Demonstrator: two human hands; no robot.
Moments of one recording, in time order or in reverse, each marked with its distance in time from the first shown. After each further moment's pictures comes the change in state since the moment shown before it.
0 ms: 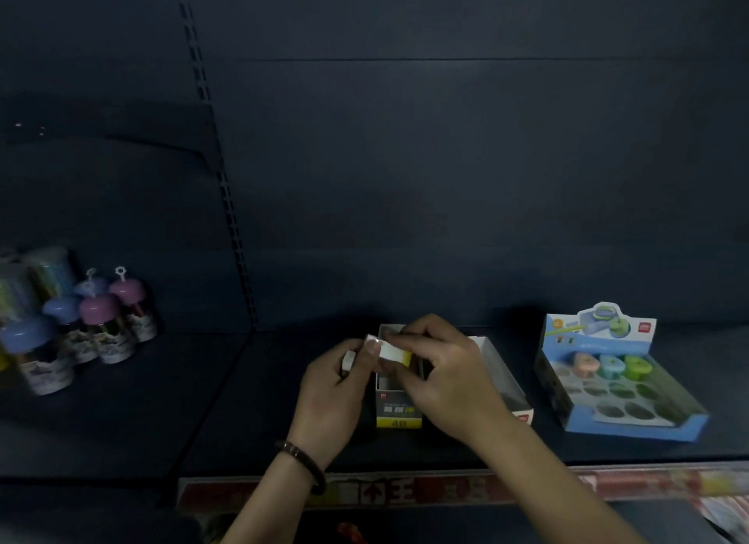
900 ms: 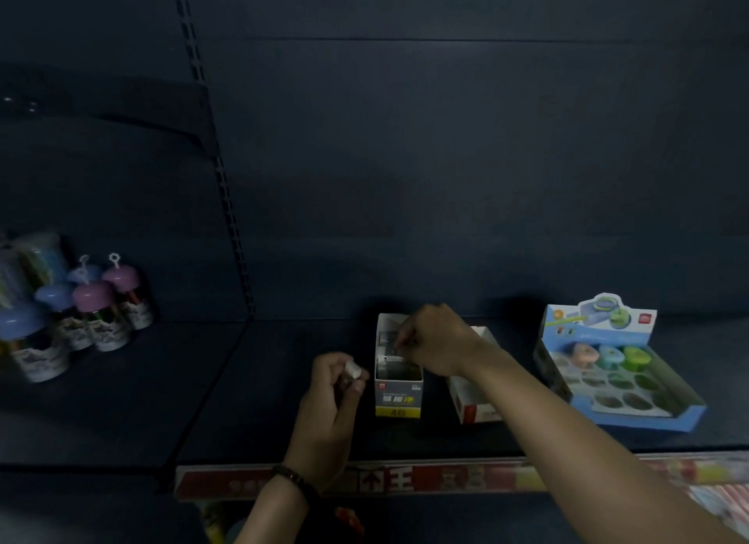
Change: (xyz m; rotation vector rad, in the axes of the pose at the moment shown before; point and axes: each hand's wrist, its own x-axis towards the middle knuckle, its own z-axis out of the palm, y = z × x) left_hand -0.015 -0.074 -0.011 0.165 0.037 0.016; right_hand 0.058 0.046 0.008 -0.252 -0.657 0.353
